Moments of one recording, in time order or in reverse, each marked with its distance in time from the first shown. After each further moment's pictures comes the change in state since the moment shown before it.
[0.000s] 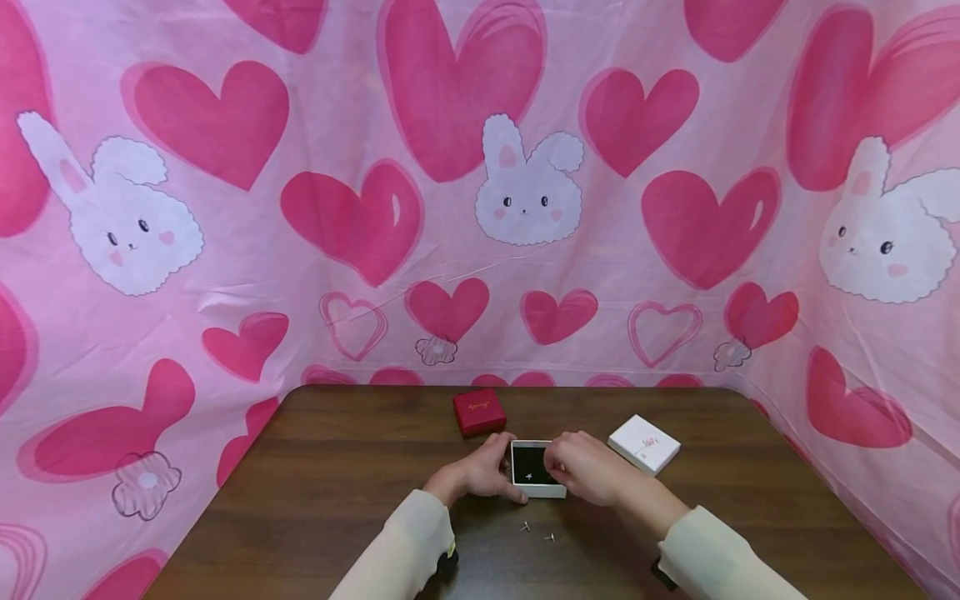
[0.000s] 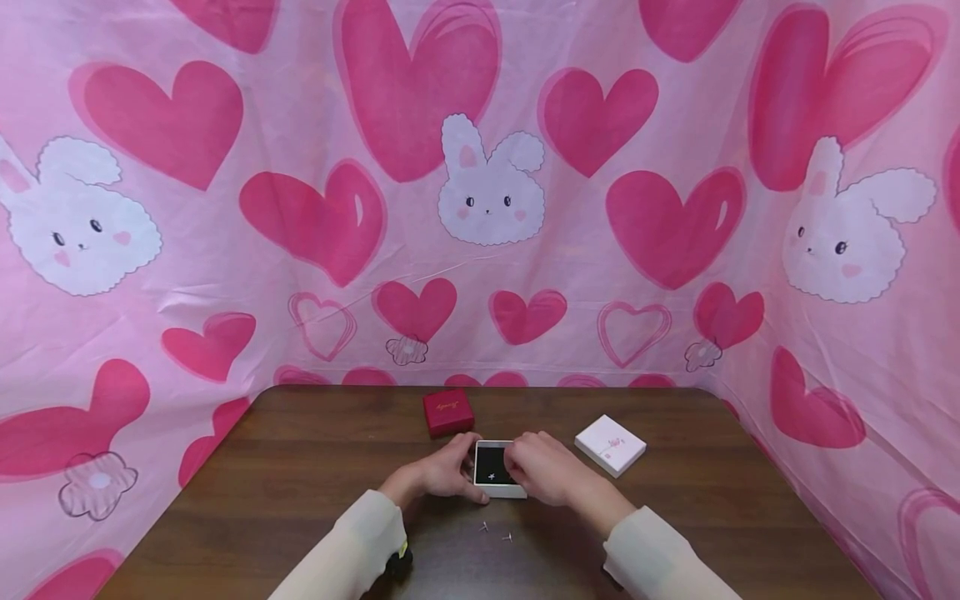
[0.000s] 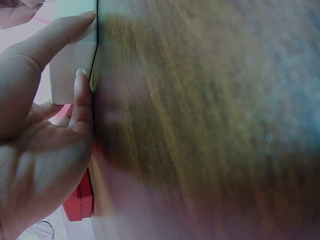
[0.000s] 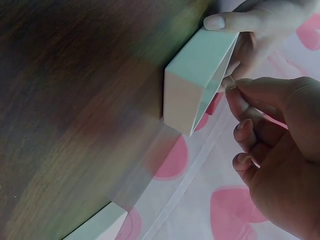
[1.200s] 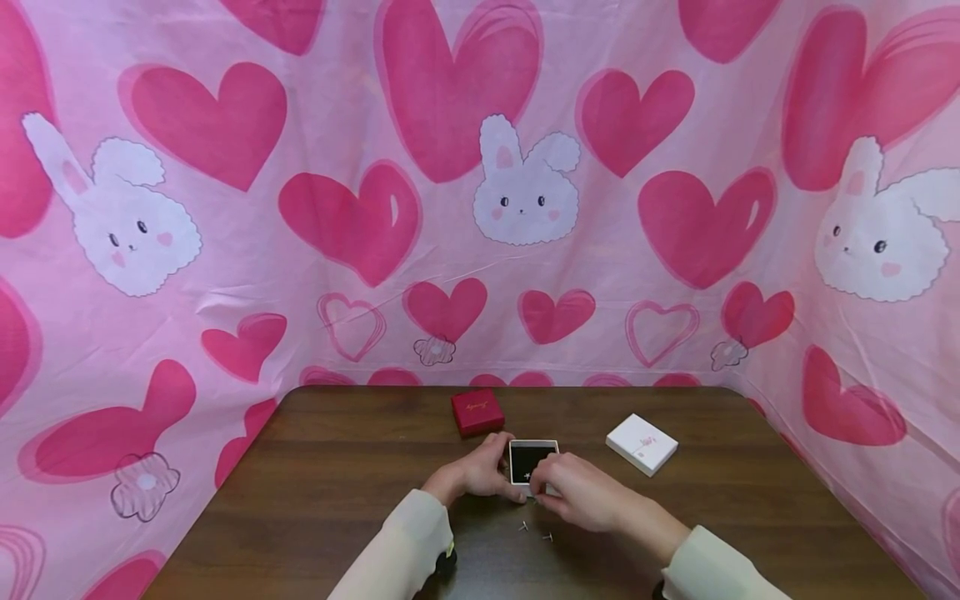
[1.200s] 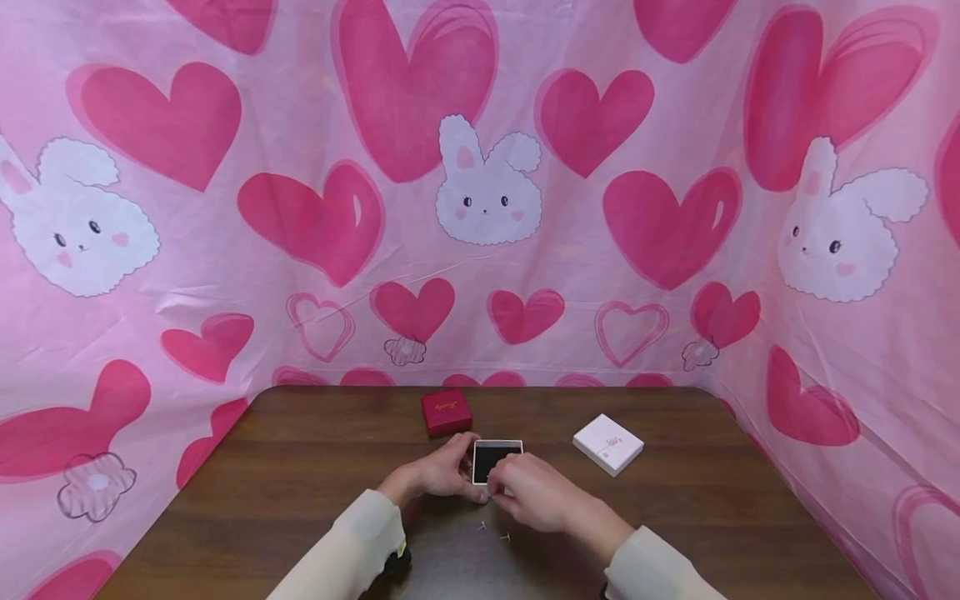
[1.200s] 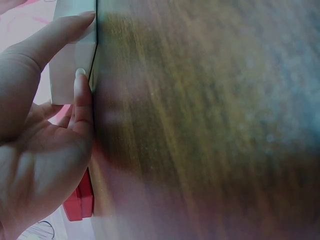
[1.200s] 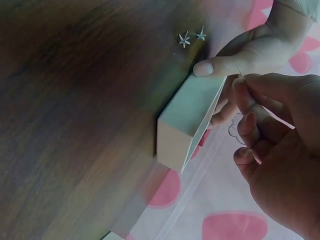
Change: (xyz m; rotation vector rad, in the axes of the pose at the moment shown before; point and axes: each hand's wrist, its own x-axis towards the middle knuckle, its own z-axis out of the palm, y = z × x) left_hand 0.000 -0.001 0.000 -0.016 -0.012 -0.033; right_hand -0.010 -0.031 0.007 0.144 -0.003 -0.043
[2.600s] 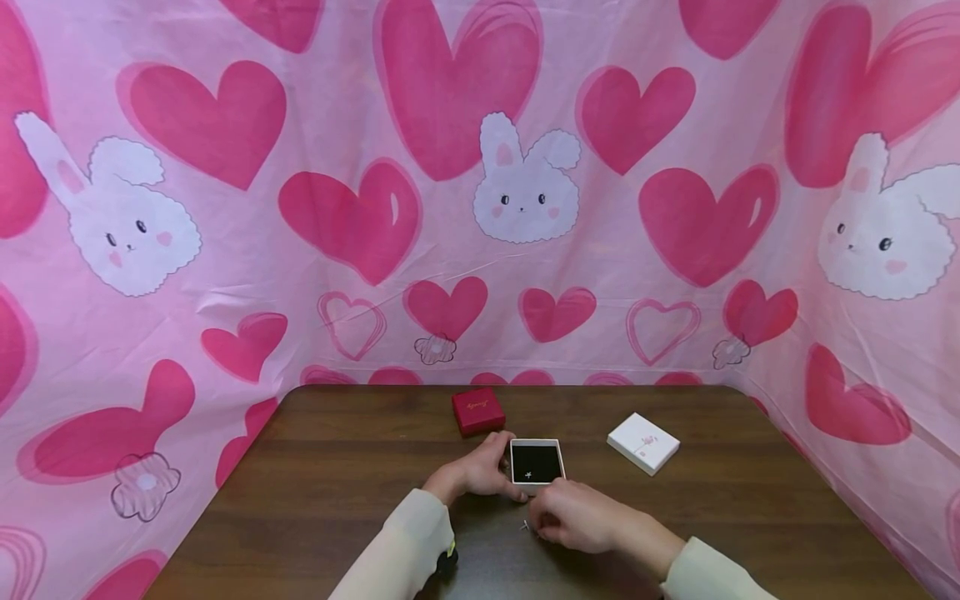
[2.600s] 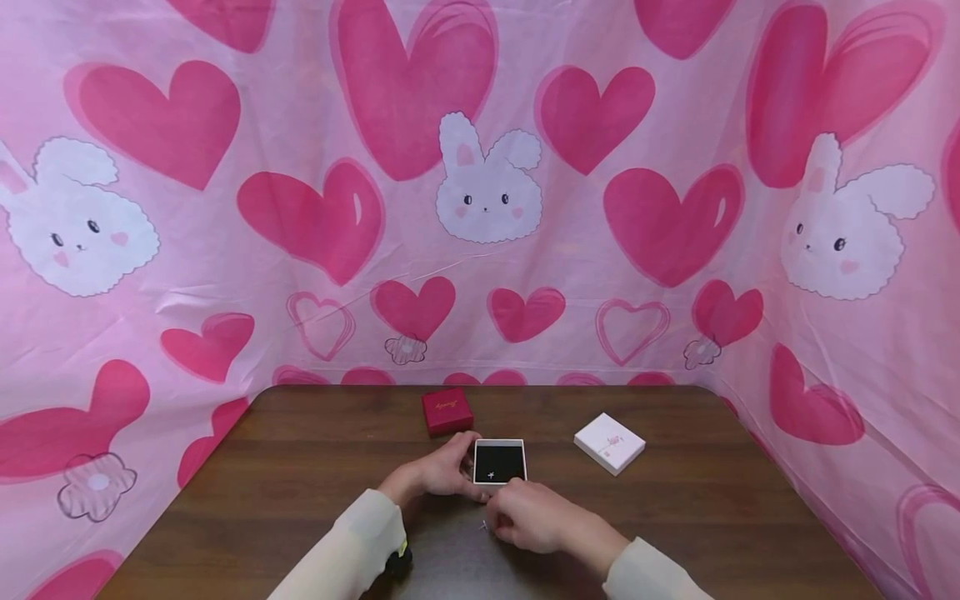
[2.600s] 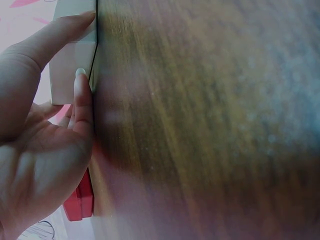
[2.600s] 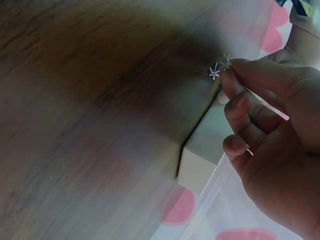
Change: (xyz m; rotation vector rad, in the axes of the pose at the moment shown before) left_hand -0.002 0.004 0.001 -0.029 0.026 0.043; right_hand -0.006 -0.003 0.021 0.109 -0.197 0.017
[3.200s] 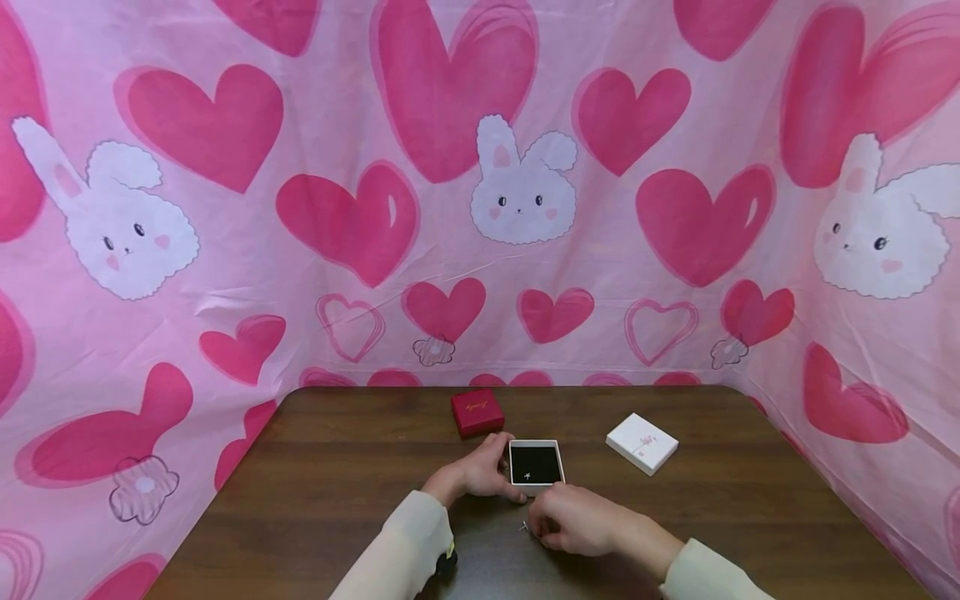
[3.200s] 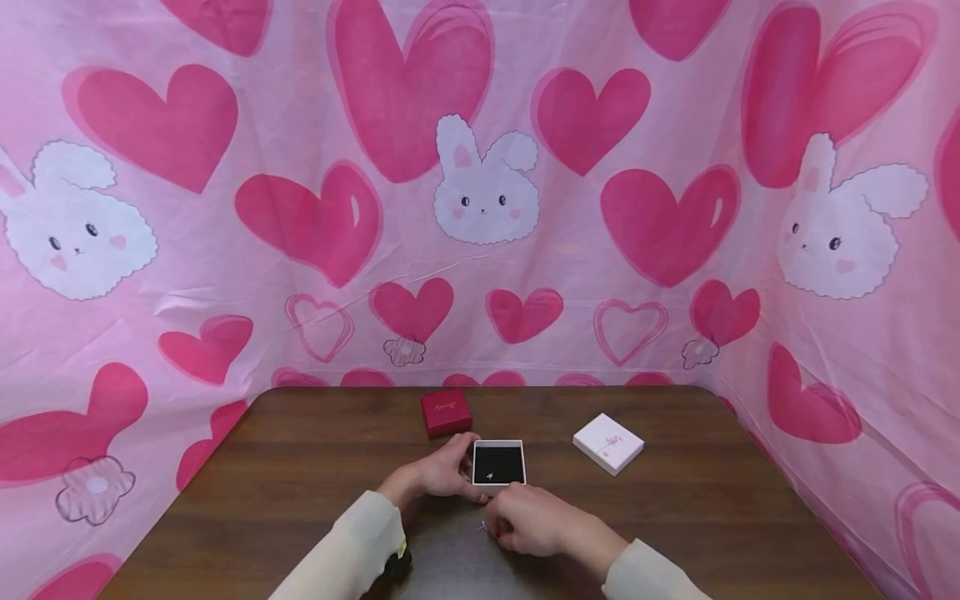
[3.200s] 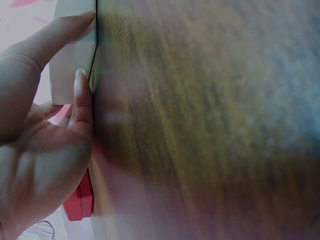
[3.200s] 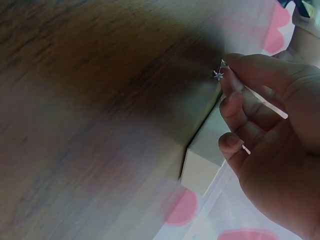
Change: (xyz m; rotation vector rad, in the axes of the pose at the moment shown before) left_hand 0.004 -0.004 0.002 0.018 0.006 0.000; right_hand -0.002 0.003 0.004 -0.027 -0.010 -0.033
